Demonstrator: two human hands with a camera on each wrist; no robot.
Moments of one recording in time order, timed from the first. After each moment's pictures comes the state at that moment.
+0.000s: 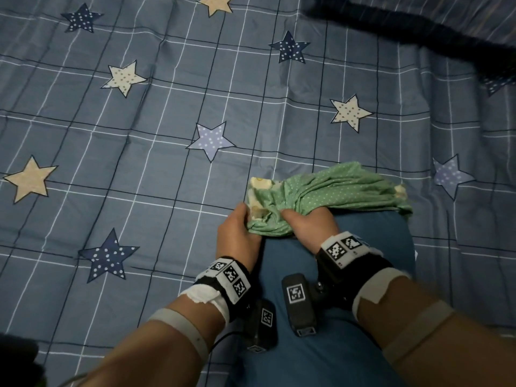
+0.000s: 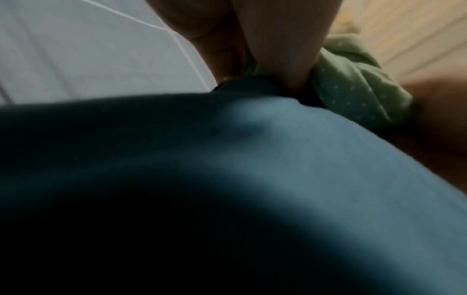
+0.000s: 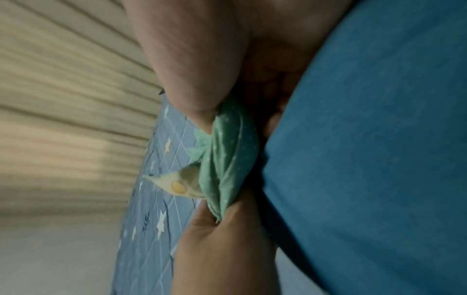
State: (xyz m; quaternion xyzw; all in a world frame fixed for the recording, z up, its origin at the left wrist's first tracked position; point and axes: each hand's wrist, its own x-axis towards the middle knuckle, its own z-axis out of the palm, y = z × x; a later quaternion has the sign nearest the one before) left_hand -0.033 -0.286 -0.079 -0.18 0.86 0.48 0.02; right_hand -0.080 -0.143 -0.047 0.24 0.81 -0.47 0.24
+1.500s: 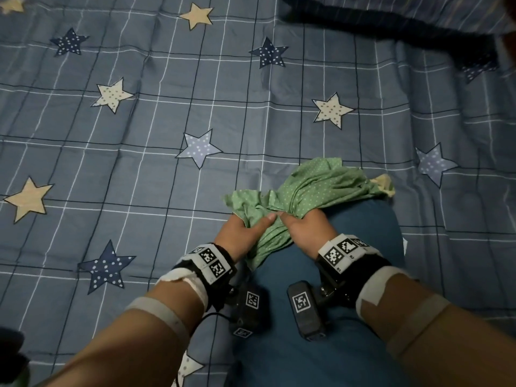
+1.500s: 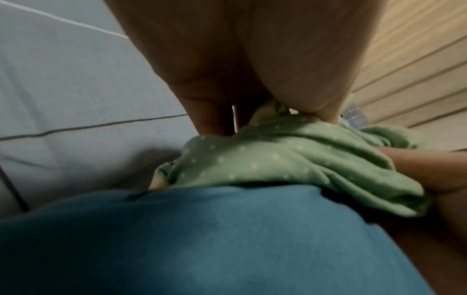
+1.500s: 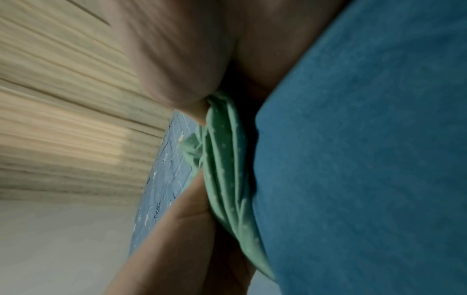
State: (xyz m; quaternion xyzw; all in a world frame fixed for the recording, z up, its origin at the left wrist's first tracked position) left_hand -0.052 -0.281 -0.066 -0.16 0.77 0.58 0.24; right_hand -0.070 -0.124 -0.019 0.17 0.81 -0.52 0.23
